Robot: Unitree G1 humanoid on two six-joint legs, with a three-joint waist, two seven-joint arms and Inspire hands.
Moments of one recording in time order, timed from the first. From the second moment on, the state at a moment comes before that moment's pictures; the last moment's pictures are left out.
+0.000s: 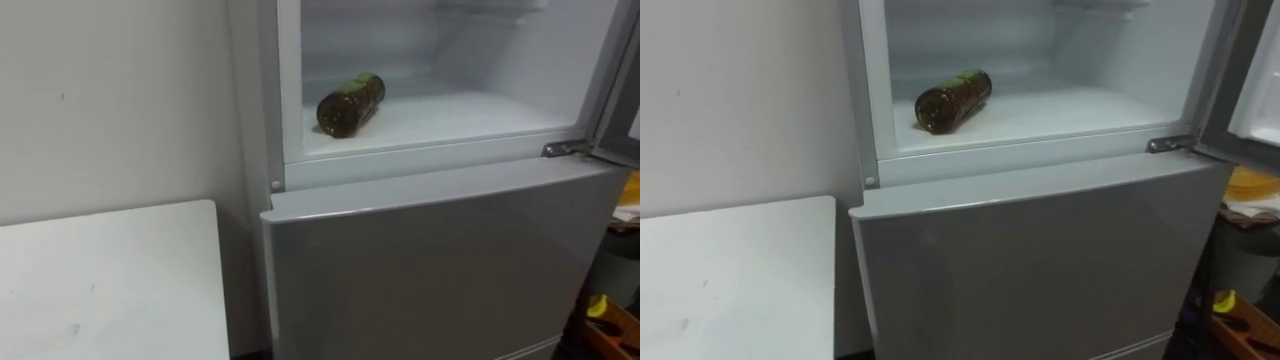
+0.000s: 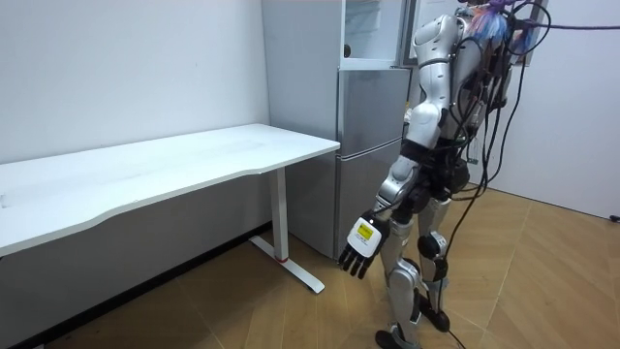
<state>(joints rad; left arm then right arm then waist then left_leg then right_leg) 0.37 0.21 0.31 1.12 0.06 -0.07 -0.06 0.04 -0.43 -0.53 -0.17 1.15 -0.25 -0.55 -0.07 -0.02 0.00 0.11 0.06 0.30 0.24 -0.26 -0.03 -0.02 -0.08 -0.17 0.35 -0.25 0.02</state>
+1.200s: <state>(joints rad) 0.31 0.23 0.06 1.12 0.07 -0.05 -0.05 0.10 -0.30 0.05 -0.29 0.97 -0.18 0.08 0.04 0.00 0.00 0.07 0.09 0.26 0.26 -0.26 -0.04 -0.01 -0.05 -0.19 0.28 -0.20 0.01</state>
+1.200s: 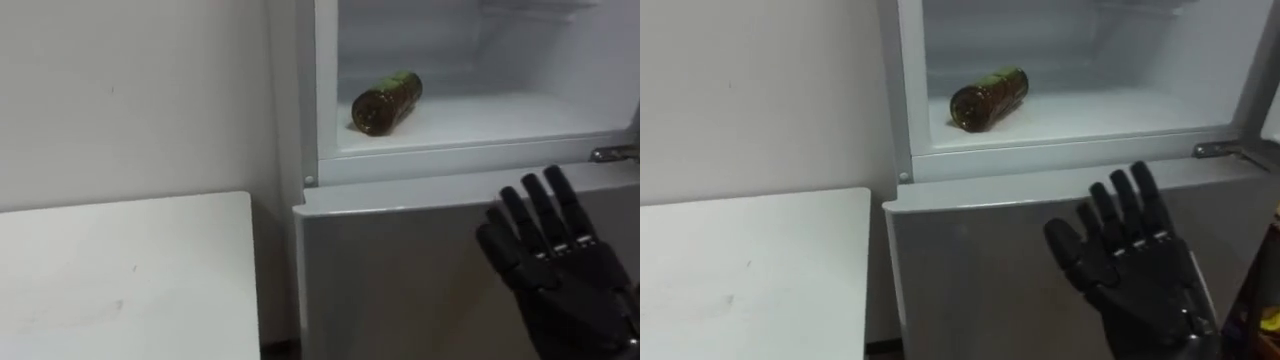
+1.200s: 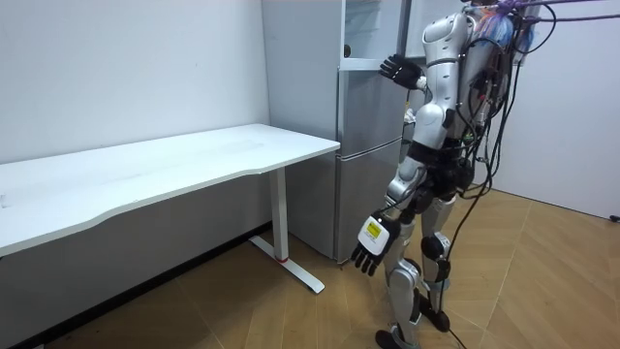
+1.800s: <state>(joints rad) 0.29 0.23 0.00 1.11 0.05 -0.03 0.00 0.19 -0.25 0.14 -0.14 0.71 -0.14 0.24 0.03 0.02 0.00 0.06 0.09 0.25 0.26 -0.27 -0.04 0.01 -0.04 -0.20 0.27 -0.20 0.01</state>
